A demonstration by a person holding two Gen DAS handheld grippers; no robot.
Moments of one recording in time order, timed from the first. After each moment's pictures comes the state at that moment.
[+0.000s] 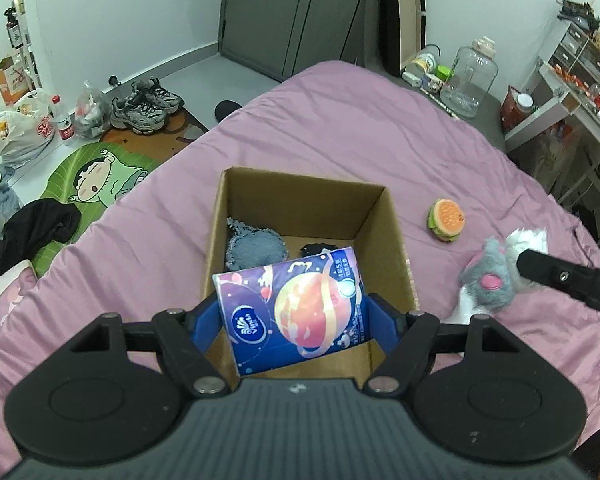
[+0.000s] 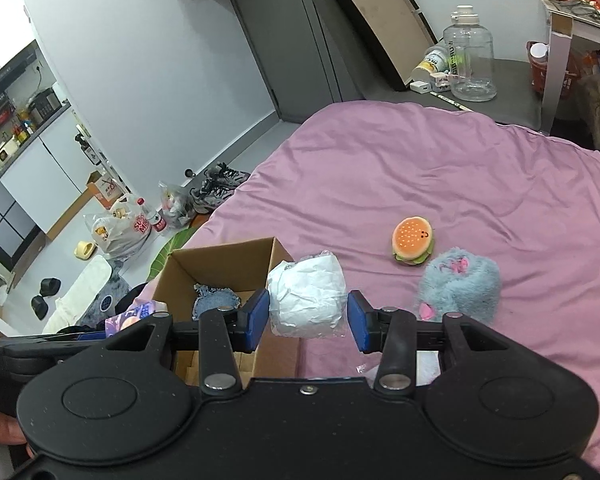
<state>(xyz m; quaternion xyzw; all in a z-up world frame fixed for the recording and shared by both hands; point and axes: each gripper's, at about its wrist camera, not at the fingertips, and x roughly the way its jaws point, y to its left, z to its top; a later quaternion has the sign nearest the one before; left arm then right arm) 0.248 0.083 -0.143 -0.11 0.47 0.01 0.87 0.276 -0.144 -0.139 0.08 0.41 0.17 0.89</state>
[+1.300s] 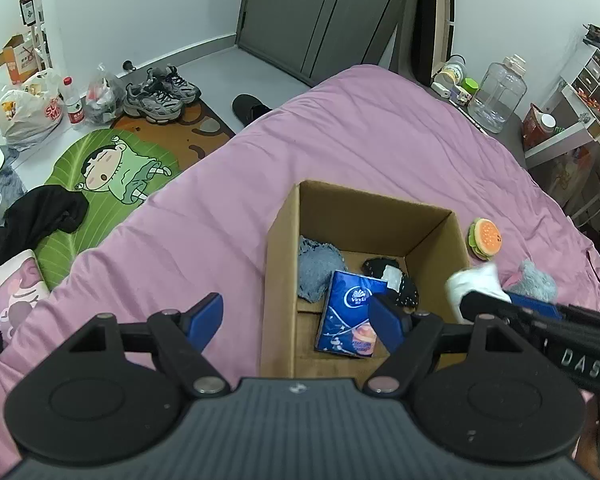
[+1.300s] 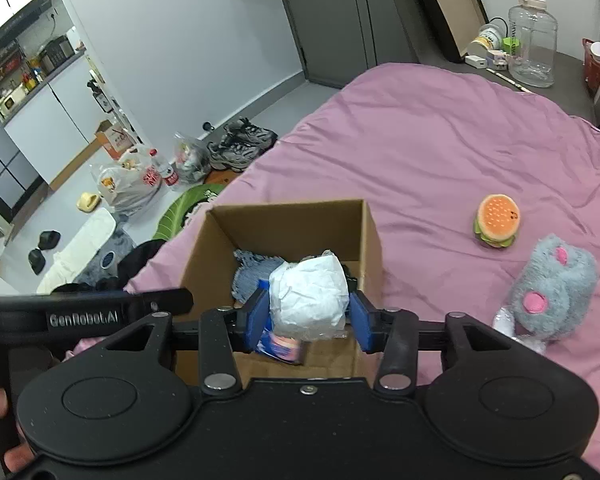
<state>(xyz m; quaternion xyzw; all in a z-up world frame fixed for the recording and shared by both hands) 0.261 0.143 -0.156 -0.14 0.48 0.02 0.87 0.289 -0.049 -0.168 0.04 0.45 0.20 0.87</state>
